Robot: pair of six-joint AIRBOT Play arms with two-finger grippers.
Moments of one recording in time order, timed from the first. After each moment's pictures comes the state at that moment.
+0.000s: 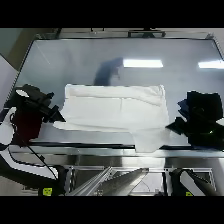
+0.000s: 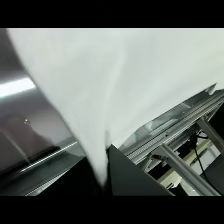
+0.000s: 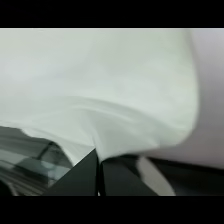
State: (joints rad) left arm 0.40 -1.66 1.17 1.01 -1.67 -1.15; right arm -0.45 -1.04 0.59 -0.70 1.29 1.17
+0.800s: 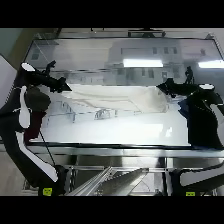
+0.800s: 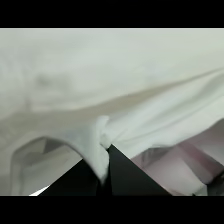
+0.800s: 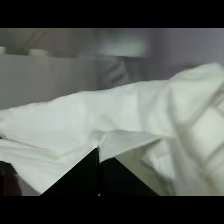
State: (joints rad) left arm 0.24 -2.01 1.85 0.95 -1.50 -1.25; right arm -0.21 -1.71 1.19 -0.32 0.94 0.99
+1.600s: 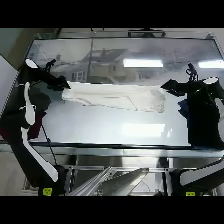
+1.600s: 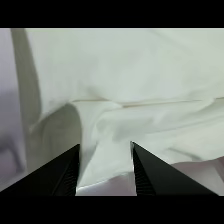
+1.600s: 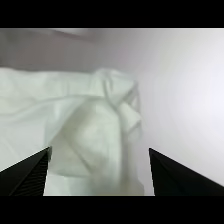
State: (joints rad) left arm 0.23 -2.09 2.03 1.07 -1.53 -1.30; right arm -0.27 -1.77 1.37 -0.69 1.06 1.03
